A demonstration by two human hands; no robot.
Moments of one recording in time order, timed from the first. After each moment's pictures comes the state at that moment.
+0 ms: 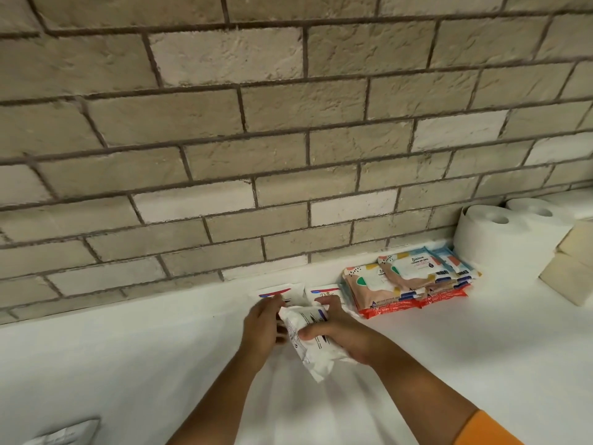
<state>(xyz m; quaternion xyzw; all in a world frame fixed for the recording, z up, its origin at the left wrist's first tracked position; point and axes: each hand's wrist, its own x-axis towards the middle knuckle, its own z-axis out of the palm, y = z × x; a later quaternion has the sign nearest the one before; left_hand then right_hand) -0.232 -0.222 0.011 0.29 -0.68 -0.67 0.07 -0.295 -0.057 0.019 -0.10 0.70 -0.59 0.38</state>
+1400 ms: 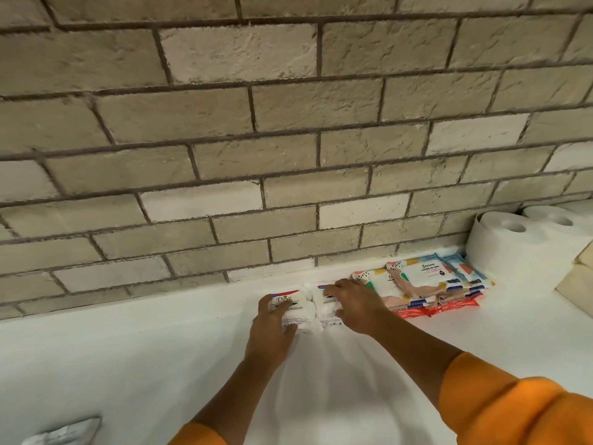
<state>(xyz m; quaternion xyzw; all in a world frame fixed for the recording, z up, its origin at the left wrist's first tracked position) -0.255 -0.244 -0.054 0.17 -0.94 -0.29 0.09 -0.377 -0.053 0.001 -0.34 0.94 -0.03 0.06</state>
